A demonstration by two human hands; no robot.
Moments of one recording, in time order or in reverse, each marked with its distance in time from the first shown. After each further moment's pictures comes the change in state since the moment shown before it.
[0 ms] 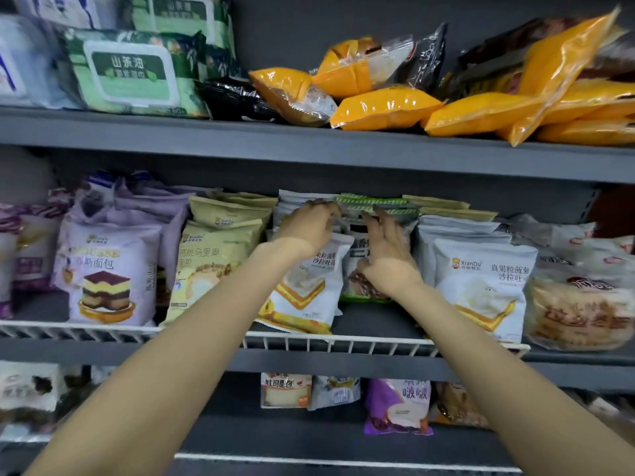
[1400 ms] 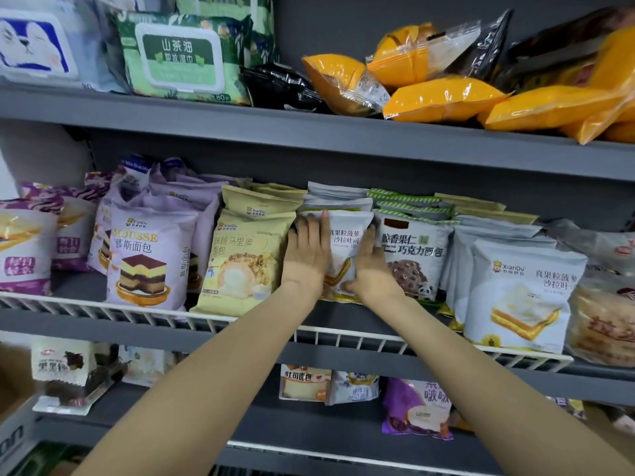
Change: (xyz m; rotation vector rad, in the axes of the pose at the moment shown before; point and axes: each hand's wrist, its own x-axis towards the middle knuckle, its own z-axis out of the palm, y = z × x) left_hand -0.043 -0.052 0.062 0.695 0.090 -0.155; right_hand 0.010 -0.054 0.055 0.094 -0.218 0.154
